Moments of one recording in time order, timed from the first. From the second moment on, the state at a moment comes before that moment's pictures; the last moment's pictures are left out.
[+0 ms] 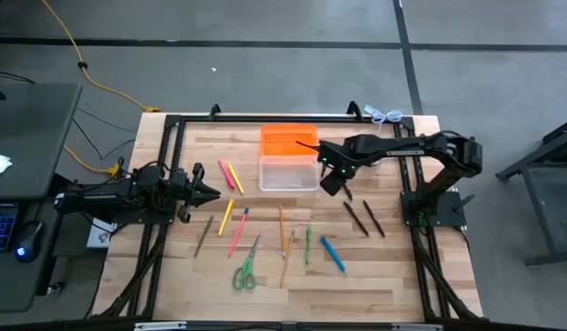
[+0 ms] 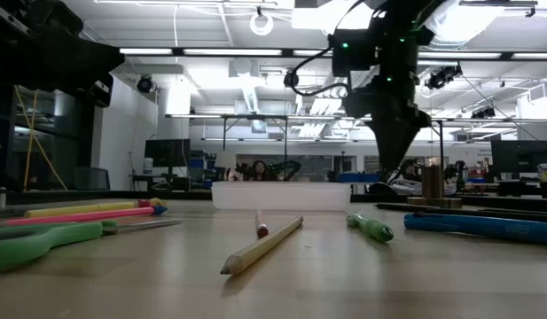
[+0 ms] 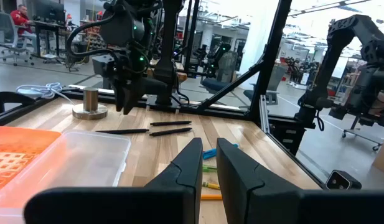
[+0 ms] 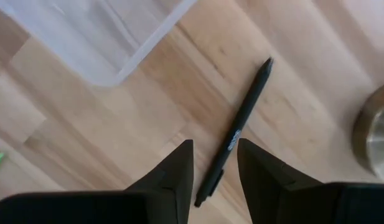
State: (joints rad) left arm 0.06 0.01 0.02 0.07 0.17 -0.16; right arm -0.28 1.61 1.10 -0.92 0.10 0.50
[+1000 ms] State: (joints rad) left arm 0.06 0.01 0.02 0.06 0.17 -0.17; right arm -0.27 1.66 1.16 -1.03 0.13 0.58
